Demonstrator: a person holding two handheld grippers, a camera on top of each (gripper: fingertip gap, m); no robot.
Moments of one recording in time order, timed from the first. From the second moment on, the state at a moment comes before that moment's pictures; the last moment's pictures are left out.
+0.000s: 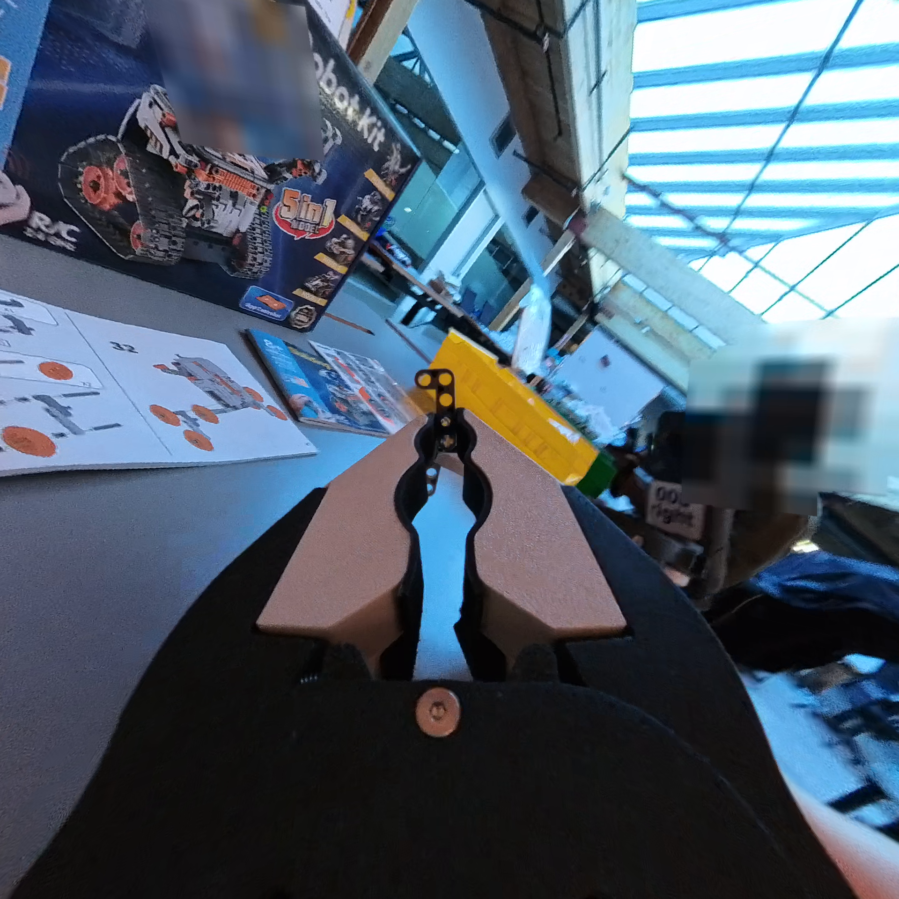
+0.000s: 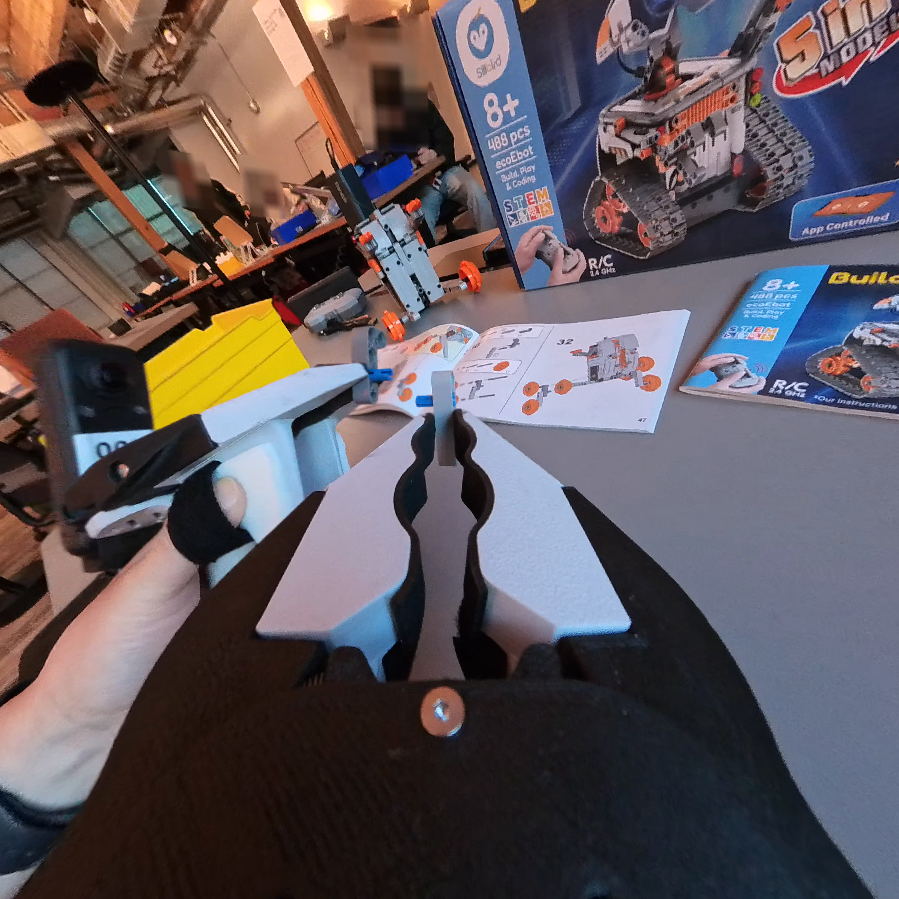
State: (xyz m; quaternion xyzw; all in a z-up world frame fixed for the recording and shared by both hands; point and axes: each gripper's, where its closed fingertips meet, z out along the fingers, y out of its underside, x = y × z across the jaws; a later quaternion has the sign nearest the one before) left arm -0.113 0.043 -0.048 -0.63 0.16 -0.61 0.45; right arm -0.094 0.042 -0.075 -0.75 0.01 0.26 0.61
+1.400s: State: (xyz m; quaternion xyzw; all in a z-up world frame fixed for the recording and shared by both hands) left arm -0.112 0.032 -0.033 -0.60 0.20 -0.59 0.49; right arm -0.093 0.034 -0.060 -0.73 -0.01 0.24 0.64
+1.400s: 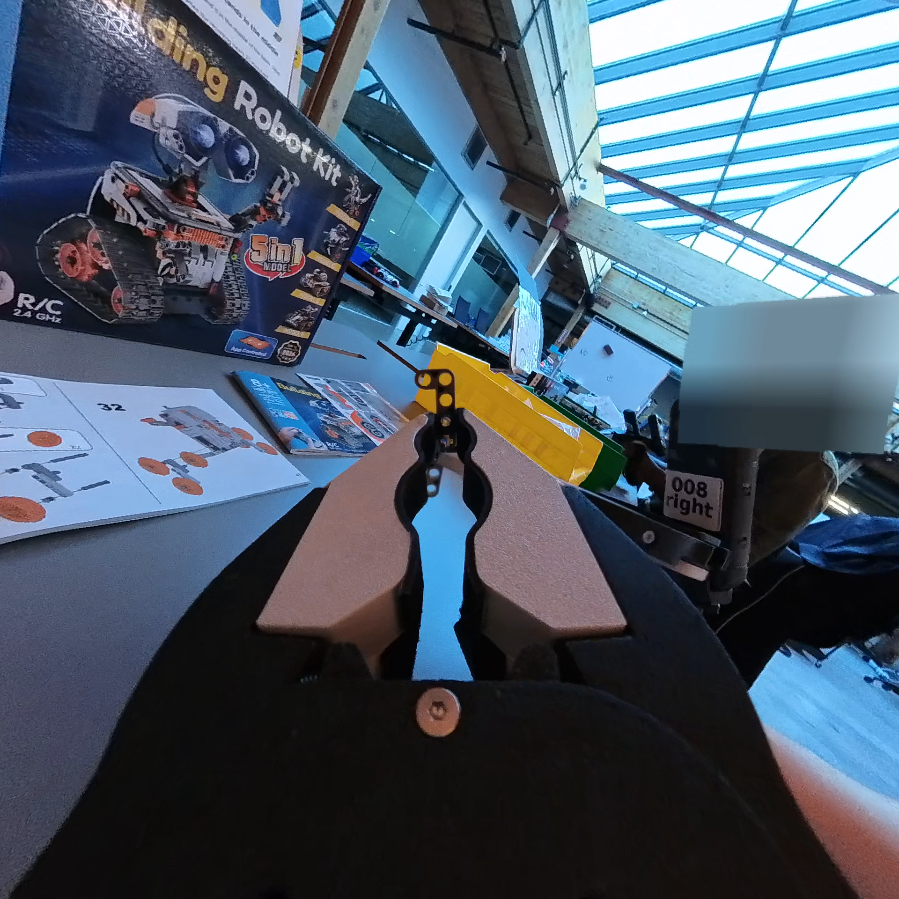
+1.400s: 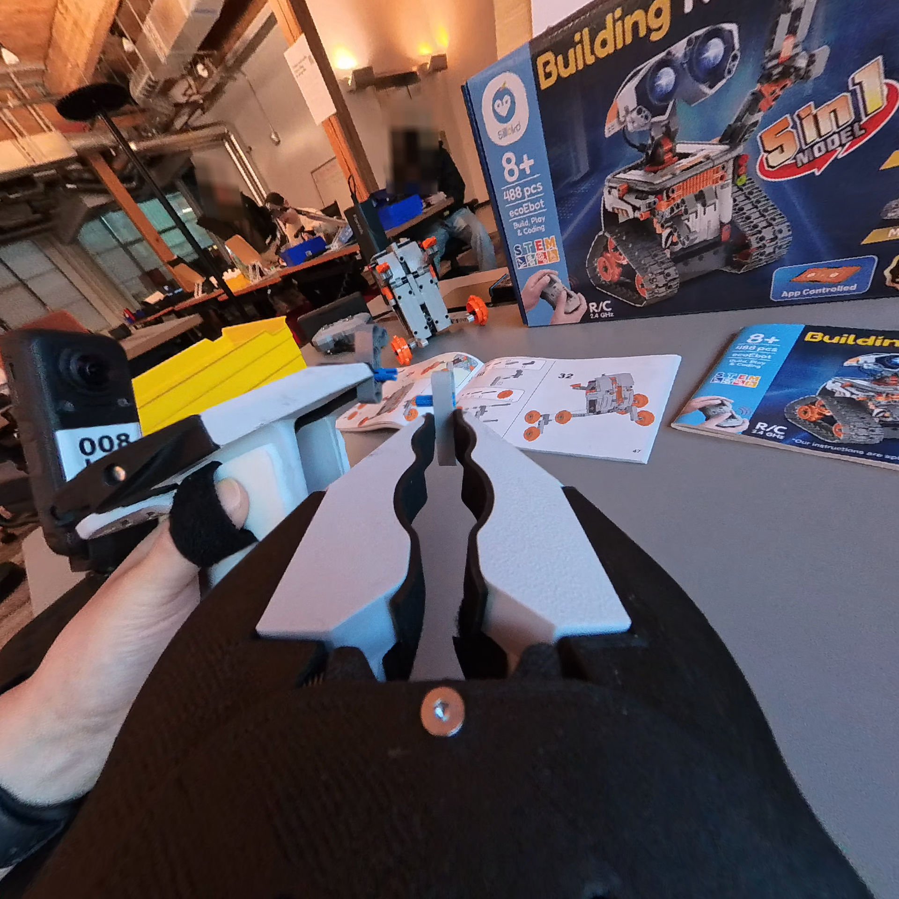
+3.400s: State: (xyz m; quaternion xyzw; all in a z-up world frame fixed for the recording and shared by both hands) left arm -0.125 0.014 0.015 -0.41 0.17 -0.85 0.30; right arm -0.109 0.008 -0.010 -0.62 0.03 0.33 0.71
